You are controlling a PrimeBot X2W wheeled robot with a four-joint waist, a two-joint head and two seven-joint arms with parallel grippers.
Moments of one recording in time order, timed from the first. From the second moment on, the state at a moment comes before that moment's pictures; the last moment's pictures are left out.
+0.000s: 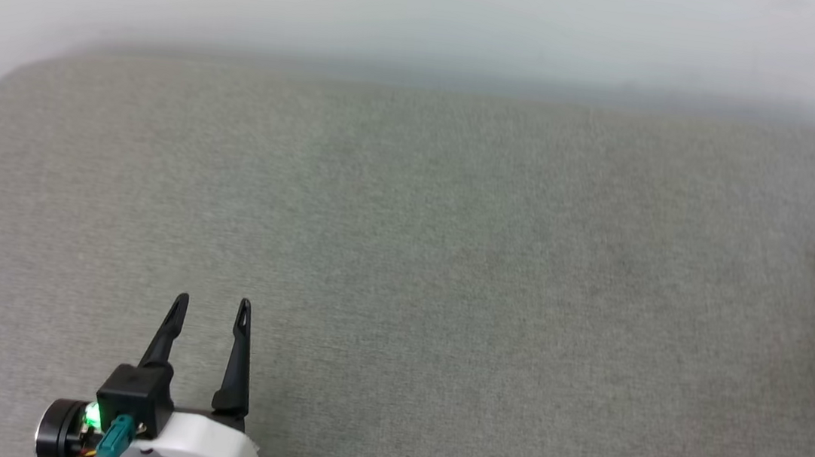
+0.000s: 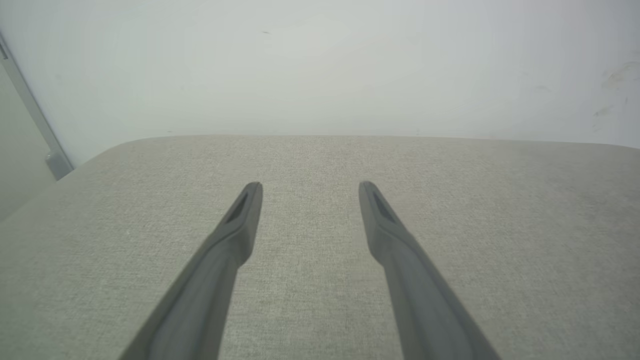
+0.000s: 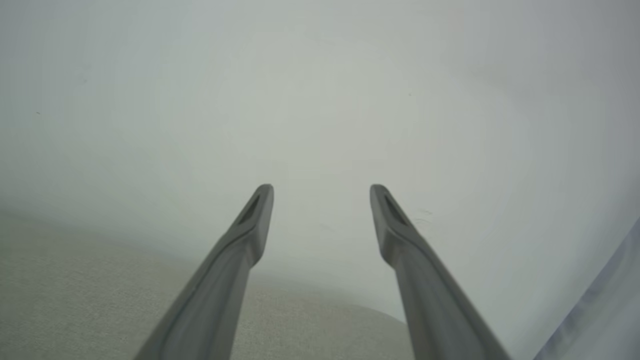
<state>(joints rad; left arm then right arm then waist) 0.00 0.05 -0.05 0.09 -0.09 0.02 -0.26 -0.48 -0.47 -0.10 0.29 0.16 0.13 -0.20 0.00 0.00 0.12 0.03</state>
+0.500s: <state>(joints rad) 0.06 0.05 -0.05 0.12 -0.09 0.01 -0.26 -0.17 -0.15 -0.08 0.09 0.10 0.13 -0.26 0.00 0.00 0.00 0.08</state>
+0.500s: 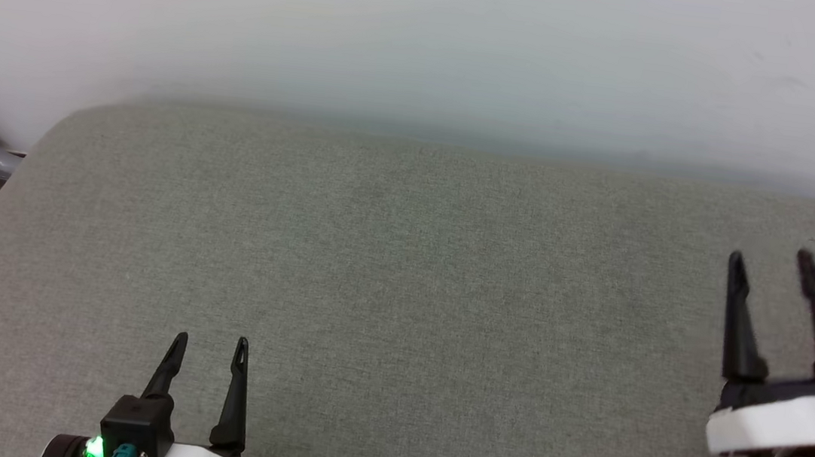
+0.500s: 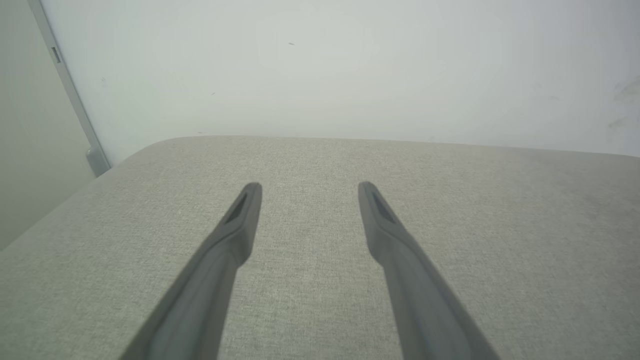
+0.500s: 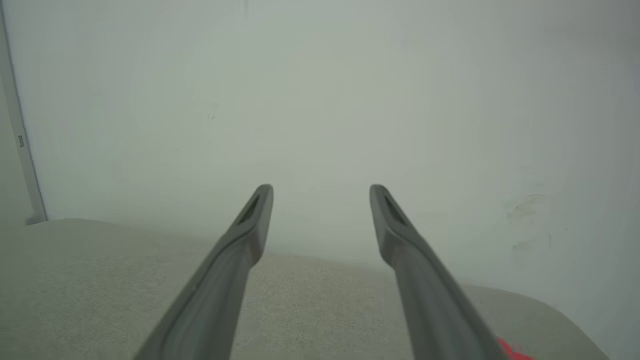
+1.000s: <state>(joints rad) 0.08 0.05 -0.05 0.12 -0.09 0.00 -0.26 0.07 -0.06 -0.09 0.04 0.10 0.13 -0.26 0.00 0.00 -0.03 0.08</state>
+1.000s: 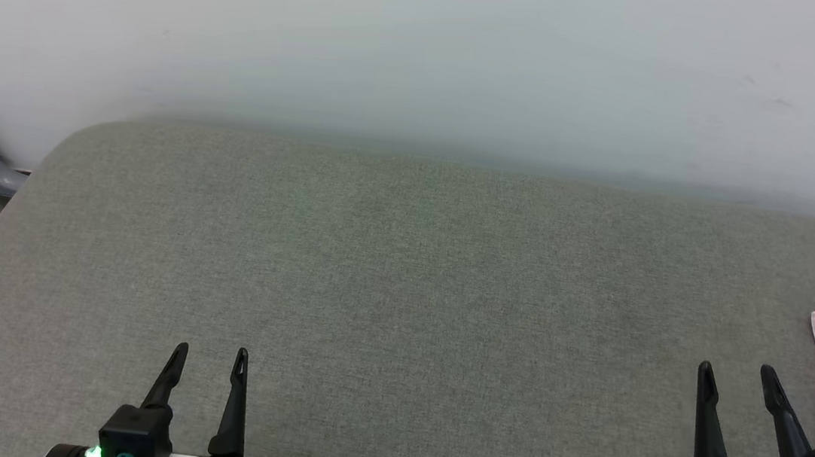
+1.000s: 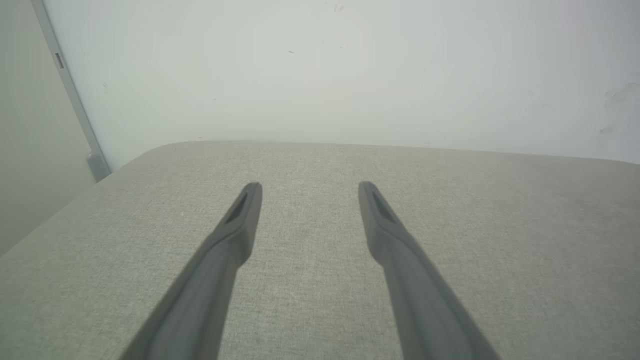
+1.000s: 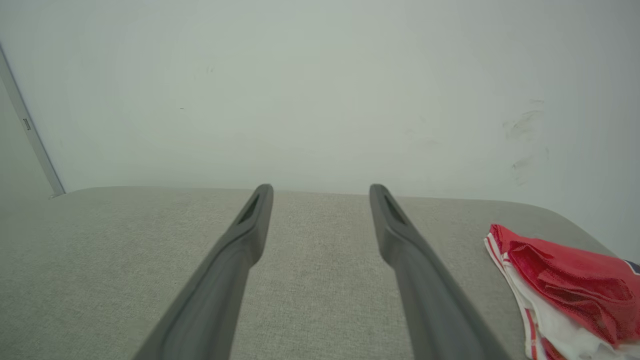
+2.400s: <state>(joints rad) 0.13 0.05 -0.03 0.19 -0.26 -0.04 -0.21 0.20 -0.05 -0.11 0.09 0.30 0.13 -0.21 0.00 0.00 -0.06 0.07</state>
